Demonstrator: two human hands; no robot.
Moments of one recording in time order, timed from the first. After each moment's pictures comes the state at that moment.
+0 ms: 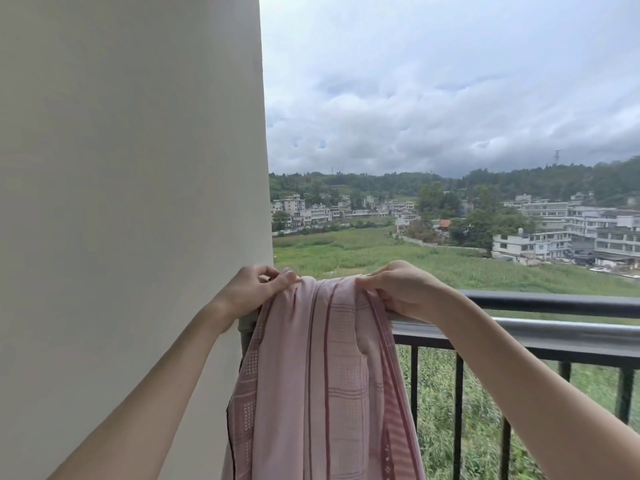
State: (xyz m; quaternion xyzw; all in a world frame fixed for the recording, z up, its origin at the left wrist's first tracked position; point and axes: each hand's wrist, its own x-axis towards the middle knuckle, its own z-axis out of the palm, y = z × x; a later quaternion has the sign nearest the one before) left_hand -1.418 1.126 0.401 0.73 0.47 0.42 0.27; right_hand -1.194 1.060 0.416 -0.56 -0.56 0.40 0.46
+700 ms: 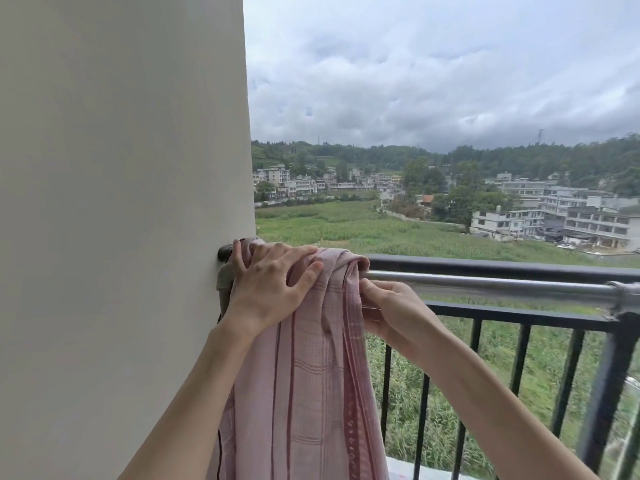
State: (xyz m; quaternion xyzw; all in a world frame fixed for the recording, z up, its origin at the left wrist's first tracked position) left_hand -1.367 1.082 0.355 0.81 0.45 0.38 -0.07; right_hand -1.203 1.001 0.351 -0.45 -0.47 0.51 0.57
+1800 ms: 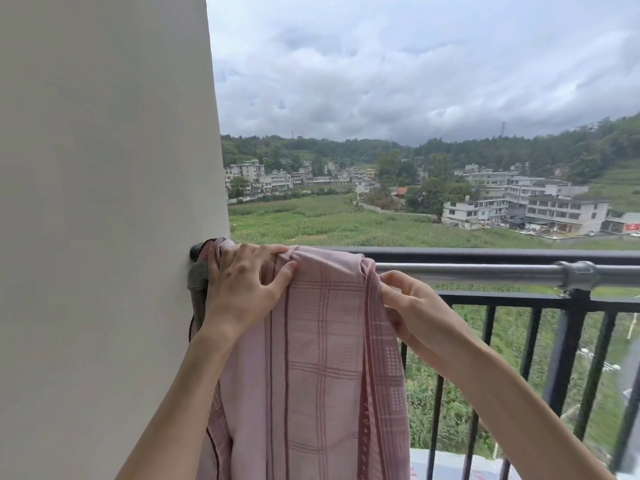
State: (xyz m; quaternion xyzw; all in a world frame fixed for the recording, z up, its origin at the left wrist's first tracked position) left_hand -1.359 1.073 0.350 0.78 0.46 0.42 -0.02; right_hand -1.170 0.960 0.344 -0.49 -0.50 0.43 0.57
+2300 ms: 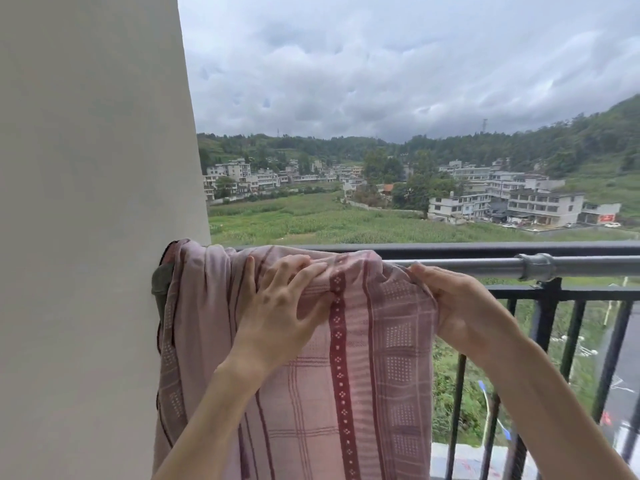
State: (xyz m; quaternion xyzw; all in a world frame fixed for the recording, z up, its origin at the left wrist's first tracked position) left_hand -1.301 1.039 0.322 0.85 0.33 0.41 -0.04; right_hand -1.107 0.930 0.353 -0.39 -0.38 0.49 0.68
